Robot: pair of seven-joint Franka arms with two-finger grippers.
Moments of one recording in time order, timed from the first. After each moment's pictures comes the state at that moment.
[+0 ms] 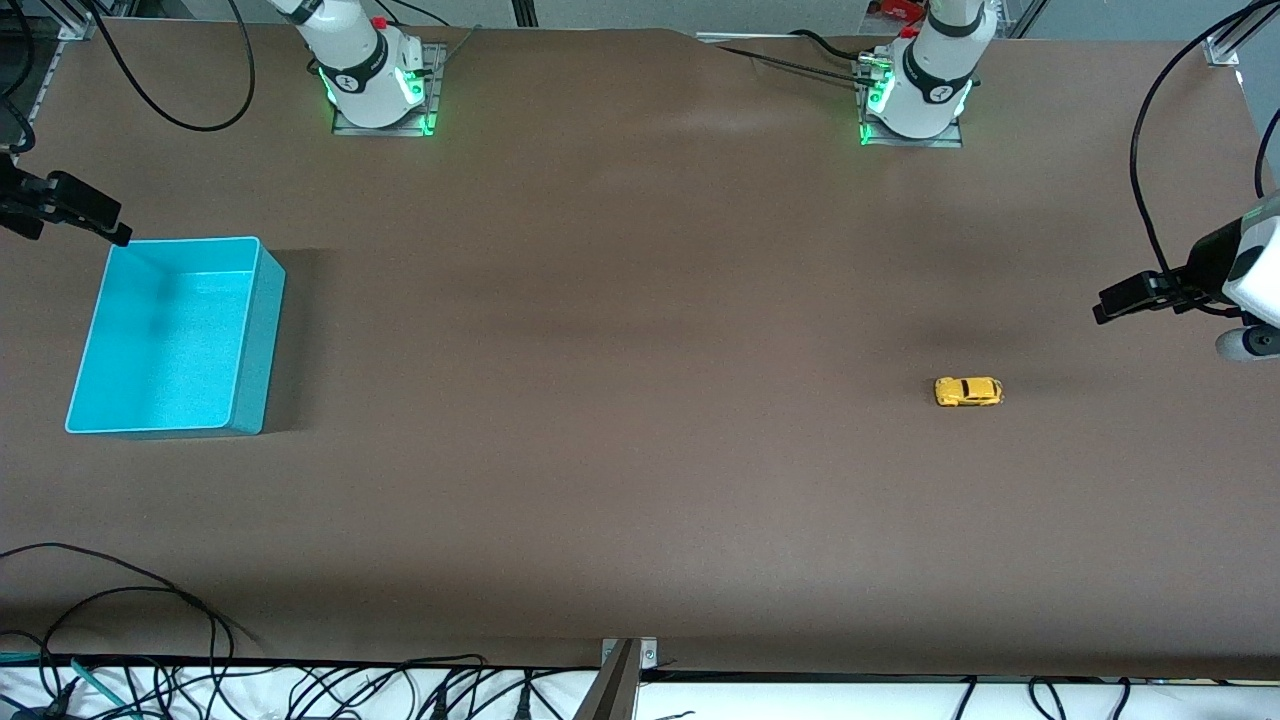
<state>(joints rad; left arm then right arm) 0.12 0.12 -0.03 -1.62 -0.01 1.68 -0.09 0.00 -0.01 -0.08 -1.59 -0.01 1.58 -0.01</state>
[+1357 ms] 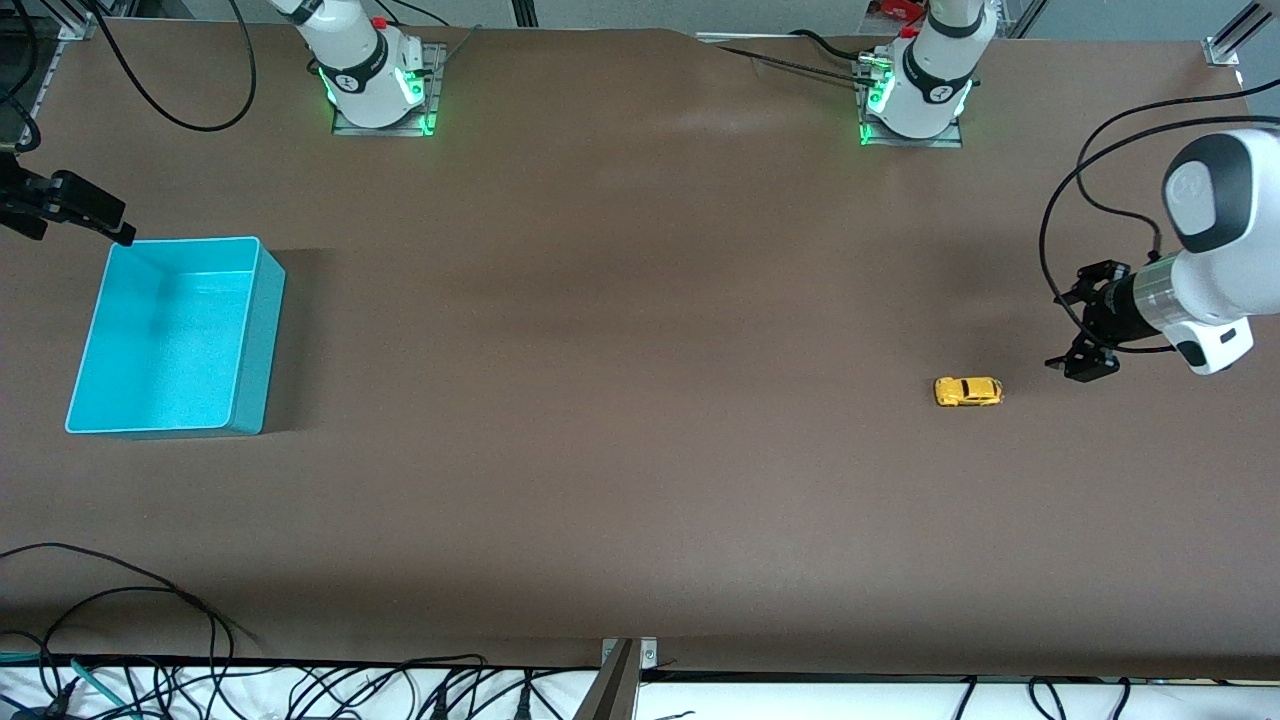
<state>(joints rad) 0.16 0.18 -0.02 -2.01 -0.11 2.08 -1.23 0.00 -0.01 -0.07 -1.59 -0.01 1.58 -0.01</state>
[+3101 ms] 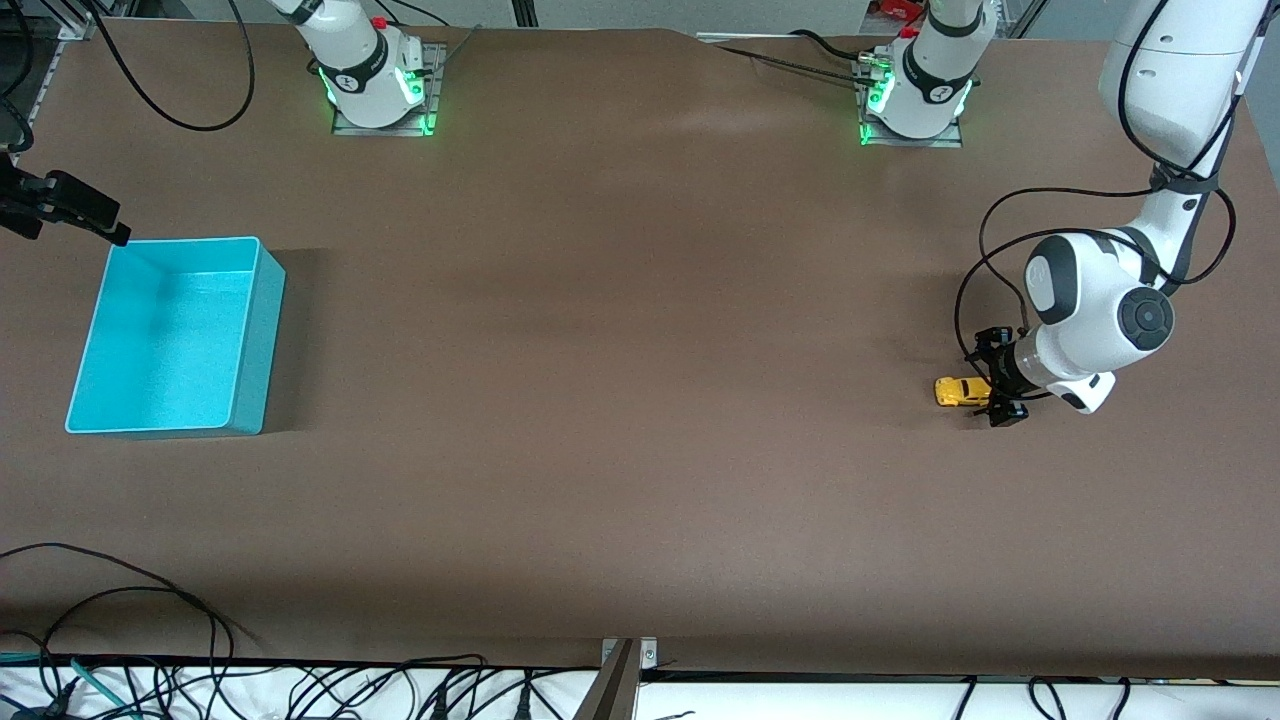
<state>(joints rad) 0.09 0.48 -0.03 -2.06 -0.11 2.48 -1.48 0.00 -0.01 -0.08 -1.59 -0.01 1.58 -0.01</state>
